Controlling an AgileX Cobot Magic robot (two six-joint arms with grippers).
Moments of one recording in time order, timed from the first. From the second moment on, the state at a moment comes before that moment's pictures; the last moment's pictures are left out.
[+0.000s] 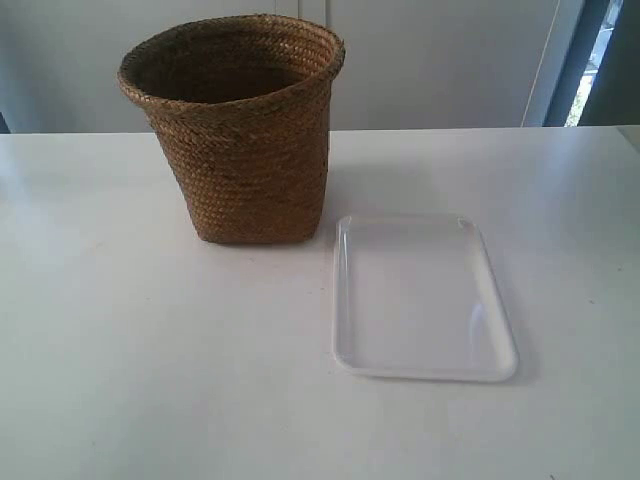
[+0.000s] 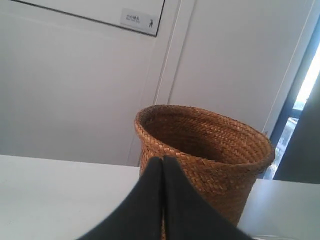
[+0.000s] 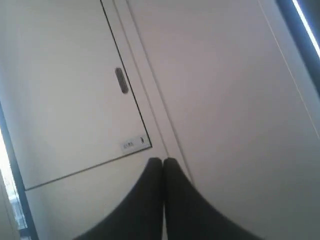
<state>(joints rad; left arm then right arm) -0.16 0.52 -0.32 -0.20 -0.23 -0.08 0.02 0.48 -0.31 0.03 -0.50 0.33</state>
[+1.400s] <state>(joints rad) 0.01 2.02 -2.02 -0.51 0.77 0.28 0.16 2.04 -1.92 0.68 0.64 -0.34</state>
